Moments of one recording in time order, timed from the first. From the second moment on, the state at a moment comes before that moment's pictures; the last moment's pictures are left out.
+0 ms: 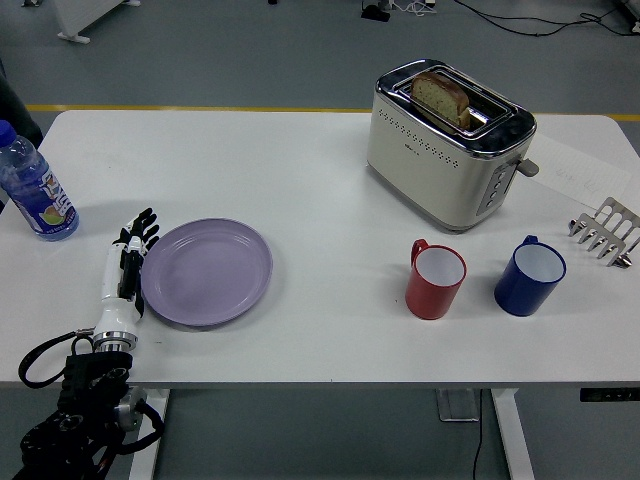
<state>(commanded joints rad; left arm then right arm) -0.31 0.00 -1.22 -0.74 0.99 0.23 -0.65 0.14 -0.13 0.91 0.35 0.01 -0.33 -0.24</state>
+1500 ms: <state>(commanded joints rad) -0.34 0.00 -0.93 -0.78 0.84 0.23 -0.65 0.14 -0.13 0.95 0.35 -0.08 -0.33 -0.27</state>
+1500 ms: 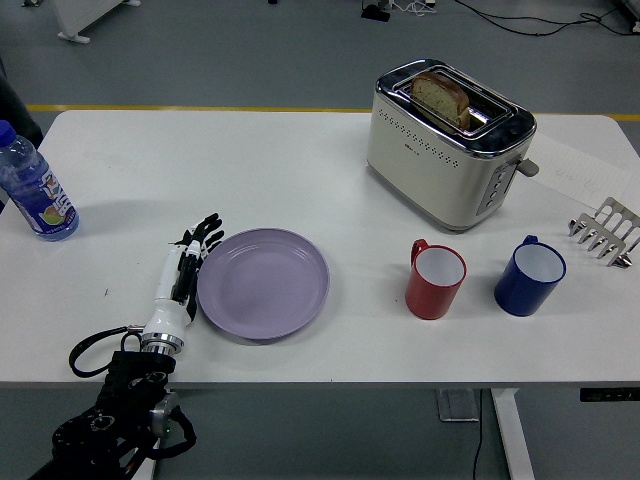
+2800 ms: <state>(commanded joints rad) -0.36 0.00 -0.77 -0.85 0.80 0.24 -0.65 0.13 -0.14 0.97 0.35 -0.12 -0.33 -0.29</state>
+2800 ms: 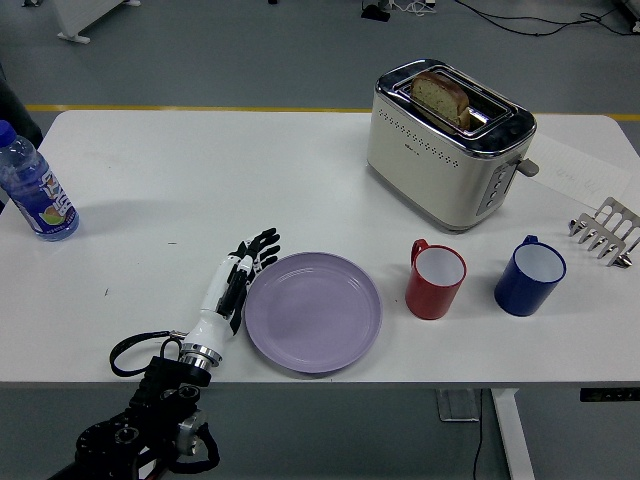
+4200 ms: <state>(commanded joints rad) -0.13 0.02 -1.53 -1.16 0.89 0.07 -0.21 0.13 -0.14 0.93 0.34 -0.03 -0.32 -0.24</state>
